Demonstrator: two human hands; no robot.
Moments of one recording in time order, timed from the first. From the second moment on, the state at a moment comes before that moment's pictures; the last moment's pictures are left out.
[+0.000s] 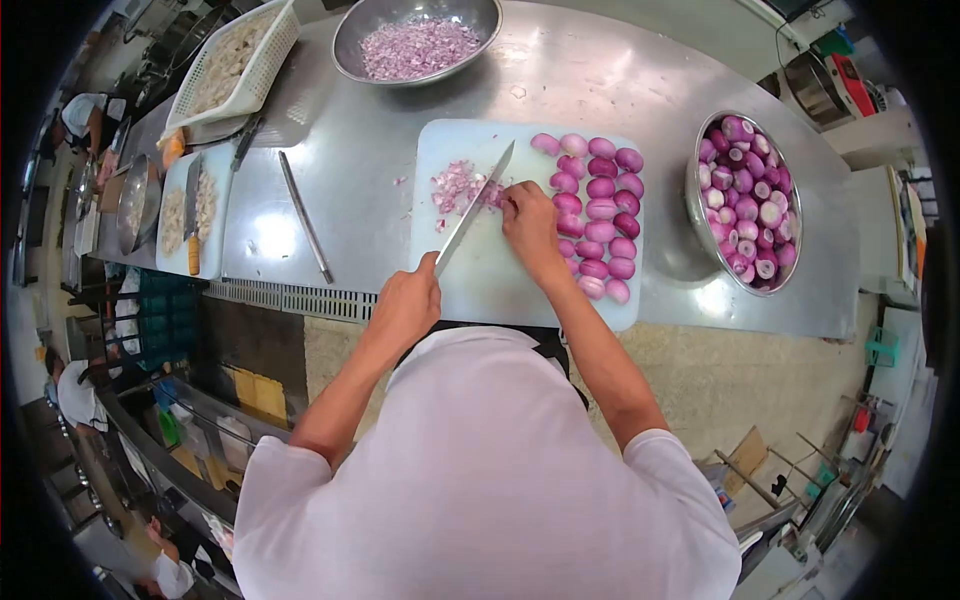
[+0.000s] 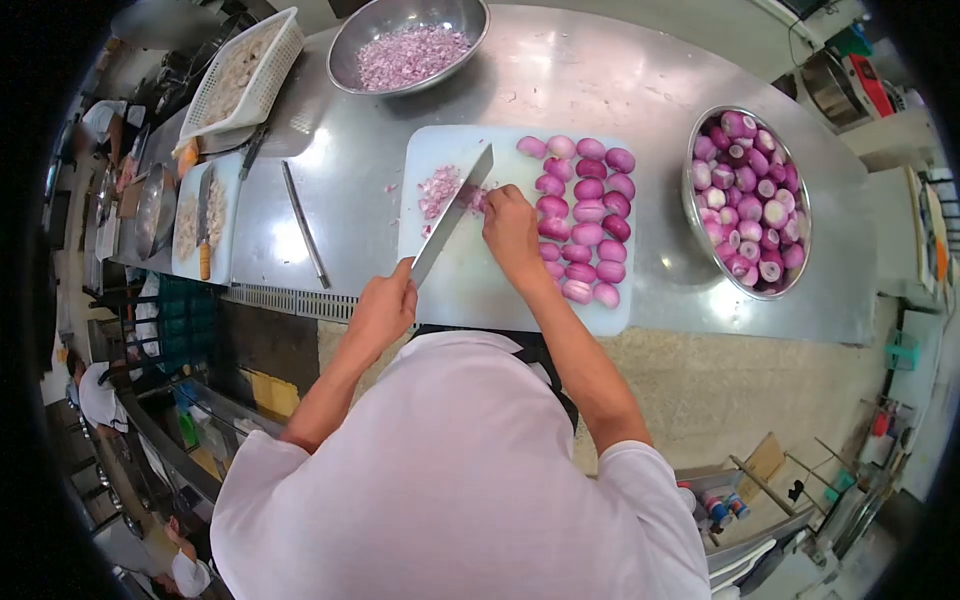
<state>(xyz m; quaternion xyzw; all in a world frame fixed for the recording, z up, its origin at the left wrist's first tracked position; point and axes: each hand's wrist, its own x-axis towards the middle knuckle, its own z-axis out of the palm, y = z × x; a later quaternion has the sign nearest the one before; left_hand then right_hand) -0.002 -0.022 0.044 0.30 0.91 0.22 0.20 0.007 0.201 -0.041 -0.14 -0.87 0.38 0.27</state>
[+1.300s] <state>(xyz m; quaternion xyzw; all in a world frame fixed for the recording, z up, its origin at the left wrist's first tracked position) 0.007 -0.024 0.044 0.26 0.90 0.26 0.24 0.011 0.207 -0.038 -0.13 -0.92 0.32 0.20</state>
